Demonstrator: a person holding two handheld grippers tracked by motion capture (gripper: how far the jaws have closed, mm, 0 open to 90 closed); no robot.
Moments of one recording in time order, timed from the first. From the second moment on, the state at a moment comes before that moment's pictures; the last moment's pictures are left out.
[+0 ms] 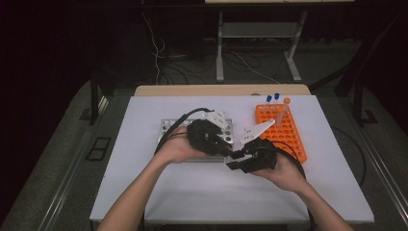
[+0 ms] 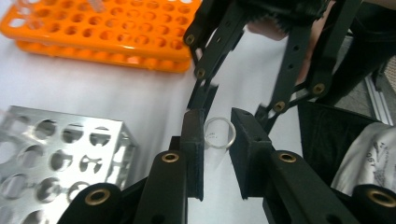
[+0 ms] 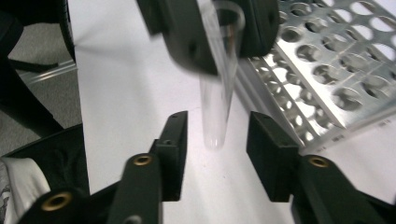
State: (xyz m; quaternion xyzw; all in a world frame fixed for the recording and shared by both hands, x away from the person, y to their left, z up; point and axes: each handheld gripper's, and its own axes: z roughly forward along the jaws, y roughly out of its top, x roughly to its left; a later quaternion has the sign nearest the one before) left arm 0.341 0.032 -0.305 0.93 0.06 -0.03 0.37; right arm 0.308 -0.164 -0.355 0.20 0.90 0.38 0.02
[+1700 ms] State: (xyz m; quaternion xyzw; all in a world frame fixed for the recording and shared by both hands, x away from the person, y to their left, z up) left arm 0.461 0.049 -0.287 0.91 0.17 0.05 0.38; right arm 0.289 -0.290 -0.355 0.33 0.85 0.41 0.05
